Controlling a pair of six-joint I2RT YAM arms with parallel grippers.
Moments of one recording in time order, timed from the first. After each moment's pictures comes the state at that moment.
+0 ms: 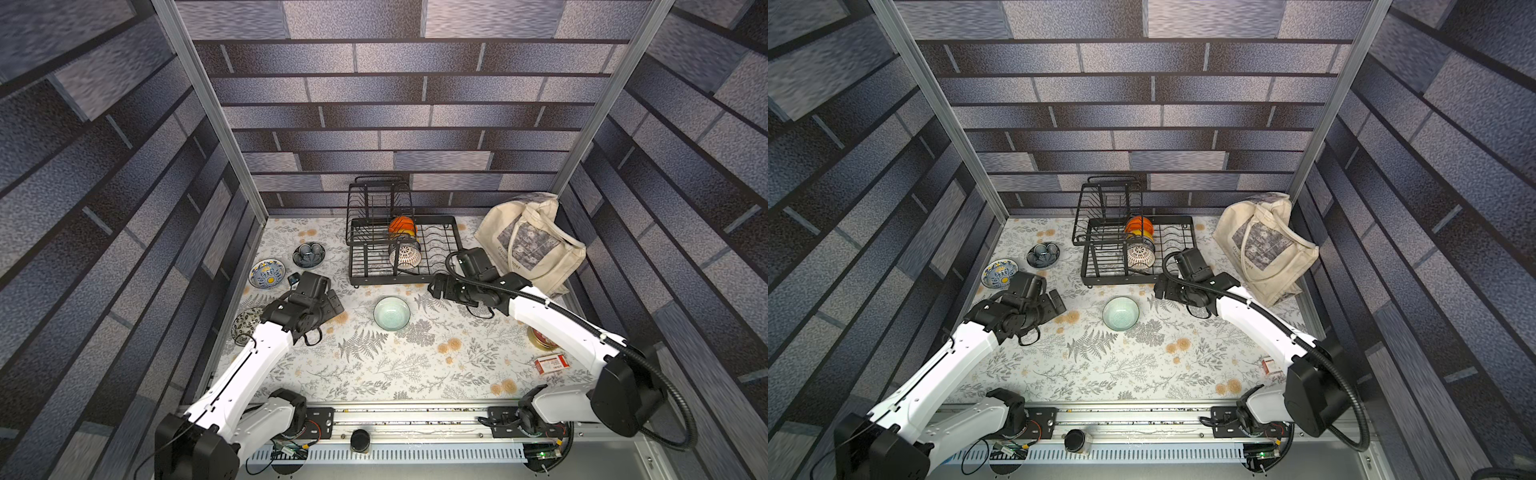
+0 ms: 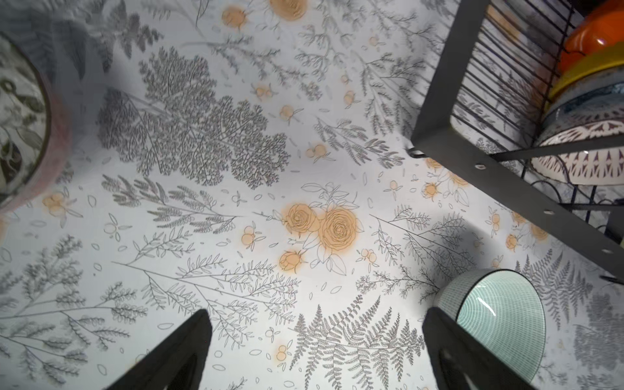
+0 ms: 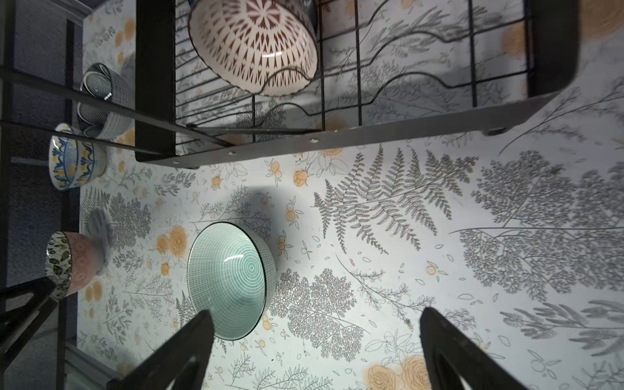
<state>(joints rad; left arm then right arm) -0.25 0.98 0.75 -0.78 -0.05 -0.82 0.63 1.42 1.05 -0.58 -0.09 0.65</state>
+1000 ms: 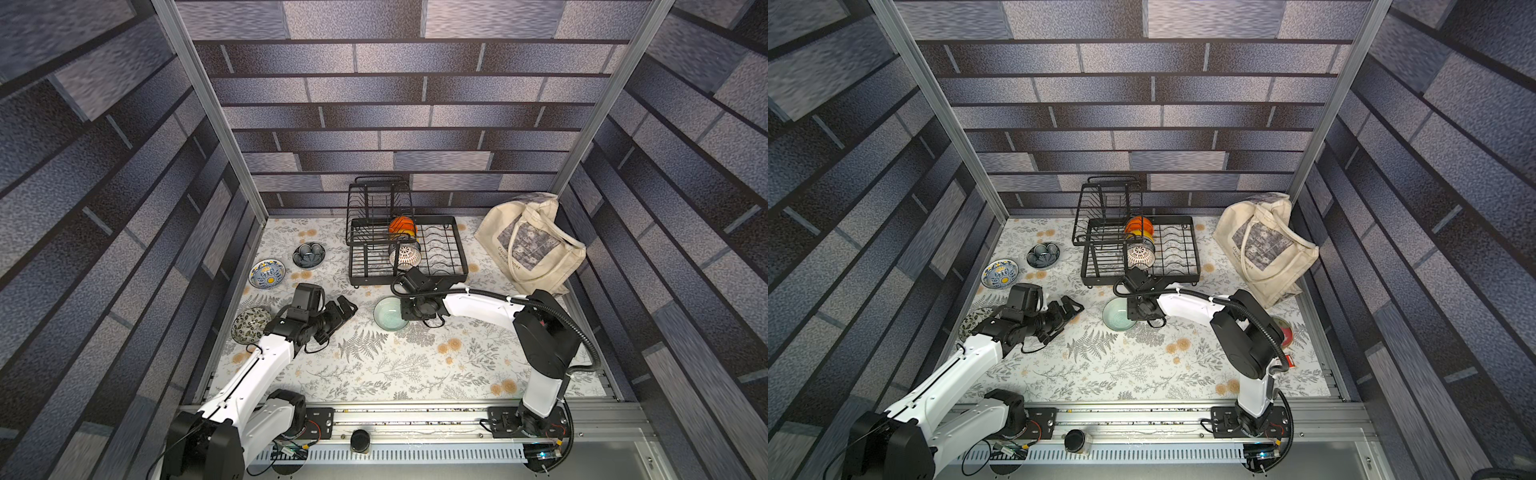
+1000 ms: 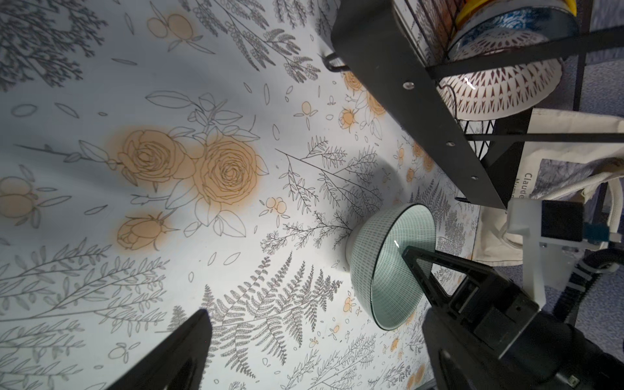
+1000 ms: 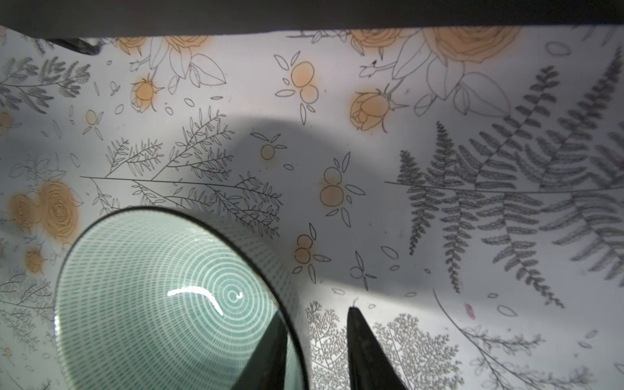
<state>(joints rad) -0.26 1.00 0.57 -0.45 0.35 -0.87 0.85 1.83 1.21 -0.53 0.02 0.69</state>
